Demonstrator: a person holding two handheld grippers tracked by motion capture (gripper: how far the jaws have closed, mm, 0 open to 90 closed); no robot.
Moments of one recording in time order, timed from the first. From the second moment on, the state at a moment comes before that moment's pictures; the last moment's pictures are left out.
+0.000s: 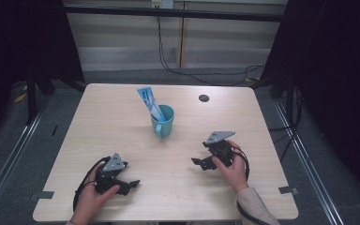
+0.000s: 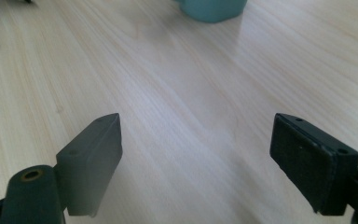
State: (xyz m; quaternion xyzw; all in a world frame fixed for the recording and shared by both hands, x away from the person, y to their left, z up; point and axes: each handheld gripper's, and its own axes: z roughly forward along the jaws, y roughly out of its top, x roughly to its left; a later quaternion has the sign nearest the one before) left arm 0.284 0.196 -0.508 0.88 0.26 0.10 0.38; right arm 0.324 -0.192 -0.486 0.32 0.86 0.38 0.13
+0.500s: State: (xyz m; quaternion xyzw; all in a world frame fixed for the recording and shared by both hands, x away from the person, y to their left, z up) left arm 0.284 0.196 -0.508 0.88 0.26 0.10 0.38; right arm 0.305 -0.211 -0.503 0.32 0.87 0.35 0.14
